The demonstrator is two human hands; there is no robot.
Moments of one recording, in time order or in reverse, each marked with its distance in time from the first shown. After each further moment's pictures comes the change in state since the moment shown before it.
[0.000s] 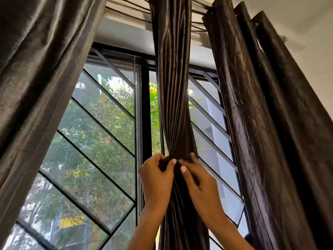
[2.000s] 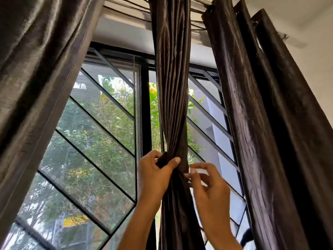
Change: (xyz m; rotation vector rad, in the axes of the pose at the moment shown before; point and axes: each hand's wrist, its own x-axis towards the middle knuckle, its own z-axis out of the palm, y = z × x) left_hand 0.007 0.014 -0.010 -0.276 -0.140 -0.249; right_hand -0.018 -0.021 -0.003 0.075 0.265 -0.055
